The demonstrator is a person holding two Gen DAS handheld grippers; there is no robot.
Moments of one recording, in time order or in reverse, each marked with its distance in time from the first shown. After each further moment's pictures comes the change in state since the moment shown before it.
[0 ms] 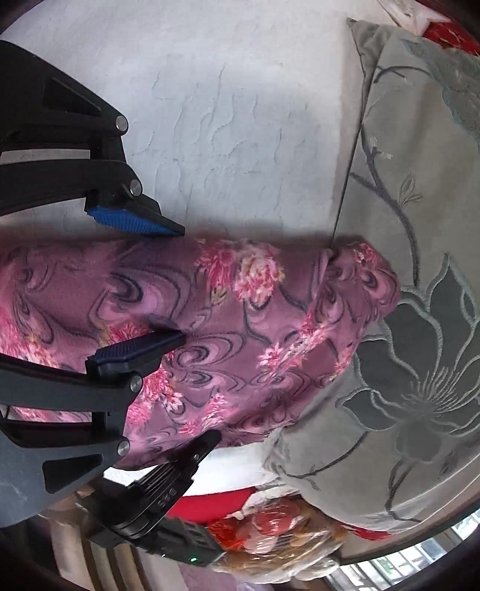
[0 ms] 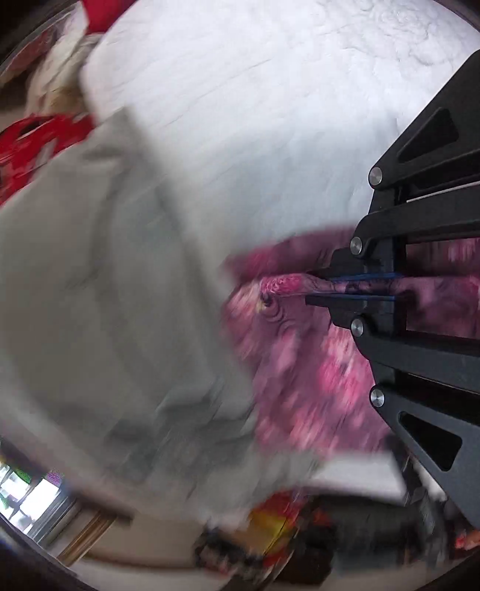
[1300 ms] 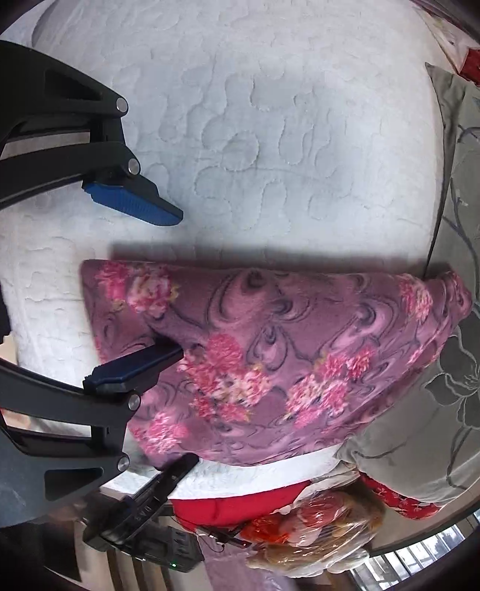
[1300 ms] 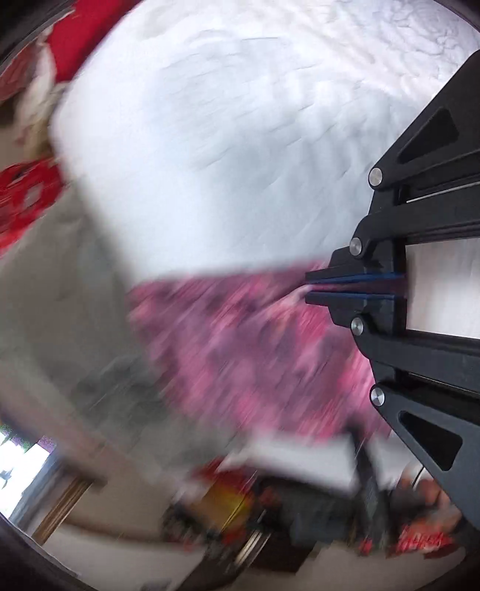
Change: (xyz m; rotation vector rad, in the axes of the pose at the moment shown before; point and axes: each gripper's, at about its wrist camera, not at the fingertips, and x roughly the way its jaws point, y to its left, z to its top) left arm -0.027 0.012 -0.105 0.017 0.109 -0.005; right arm -0.091 -0.040 -0.097 -0.043 0.098 0.008
